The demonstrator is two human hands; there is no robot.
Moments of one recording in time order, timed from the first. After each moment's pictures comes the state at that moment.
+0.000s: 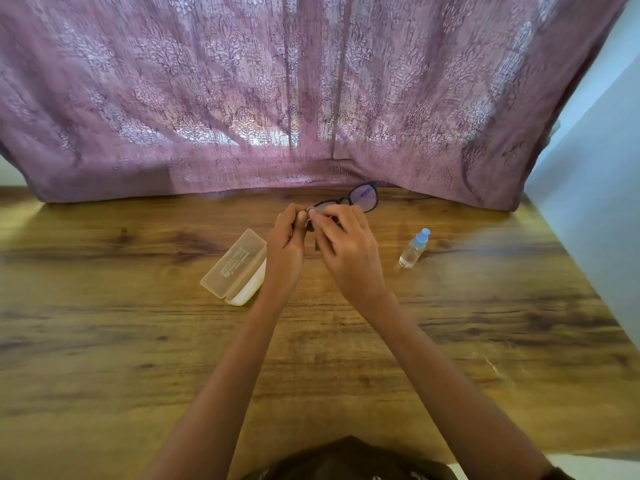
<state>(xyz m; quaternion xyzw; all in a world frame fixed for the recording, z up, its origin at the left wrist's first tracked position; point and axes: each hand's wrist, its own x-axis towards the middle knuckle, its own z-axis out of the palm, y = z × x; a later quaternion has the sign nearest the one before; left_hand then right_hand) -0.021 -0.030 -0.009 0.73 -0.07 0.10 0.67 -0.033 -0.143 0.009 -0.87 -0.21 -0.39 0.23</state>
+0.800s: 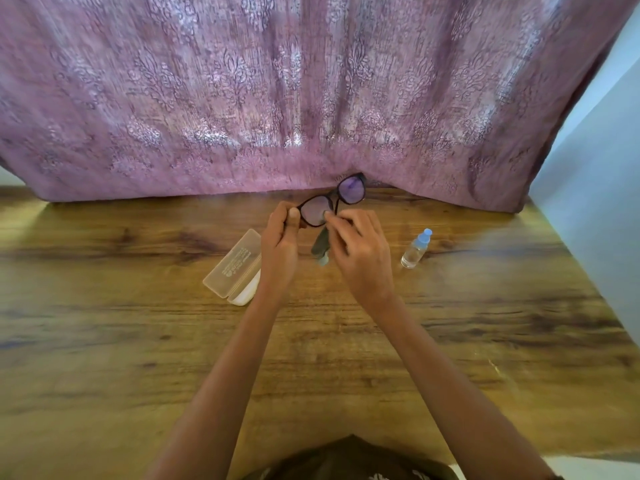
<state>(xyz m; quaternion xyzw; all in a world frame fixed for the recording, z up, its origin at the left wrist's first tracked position) -0.017 -0.023 -0.010 0.73 -0.02 0.12 0.67 -0.033 -0.155 -0.001 -0.87 -0.18 -0.39 0.24</state>
